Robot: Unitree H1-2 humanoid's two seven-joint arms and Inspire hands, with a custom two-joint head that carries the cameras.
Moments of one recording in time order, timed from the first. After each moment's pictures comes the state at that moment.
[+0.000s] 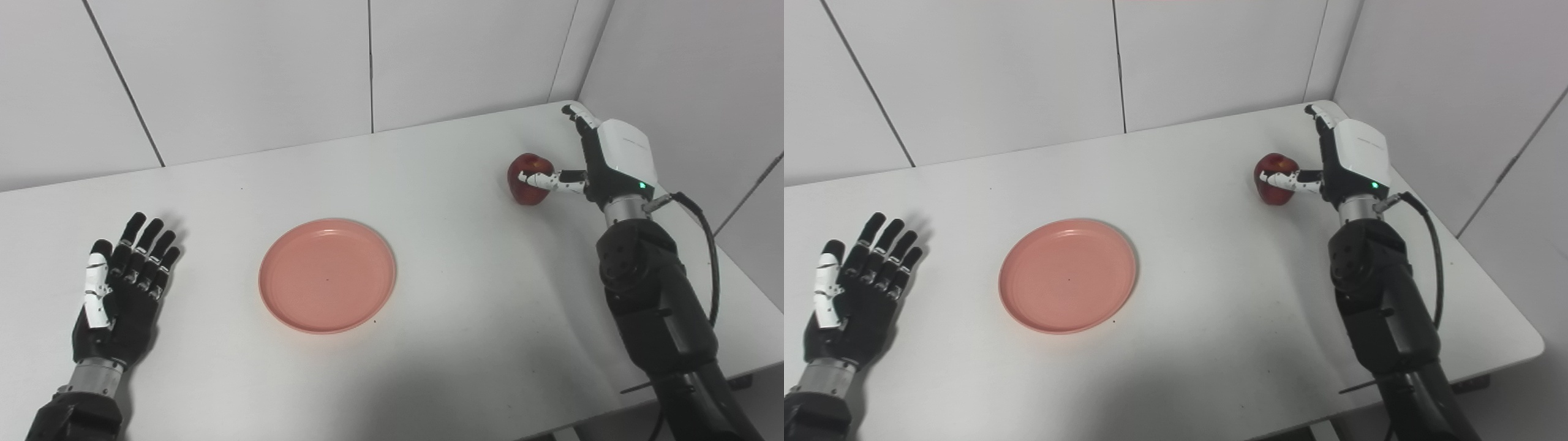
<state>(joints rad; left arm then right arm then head) -0.22 0.16 0.19 0.23 -0.52 0.11 -0.42 -0.23 -0.45 -0.10 -0.12 -0.81 0.42 0.07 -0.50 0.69</state>
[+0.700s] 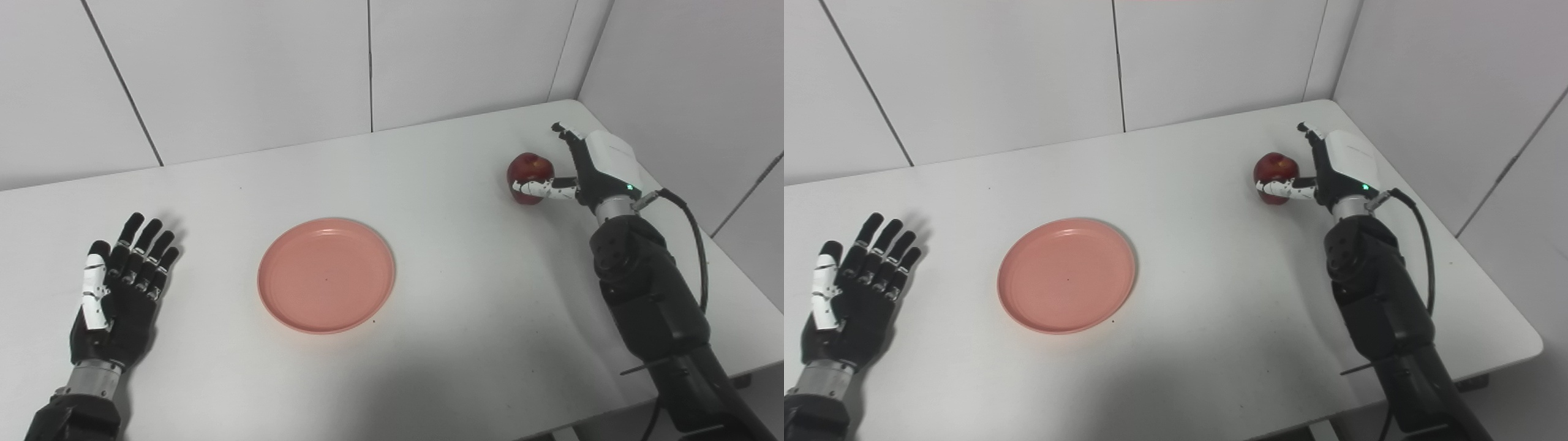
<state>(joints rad) -0.21 0.16 0.19 0.21 -0.52 0.11 -0.42 -0.26 -0.47 -0.06 -0.01 -0.74 0.44 0.09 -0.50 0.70</state>
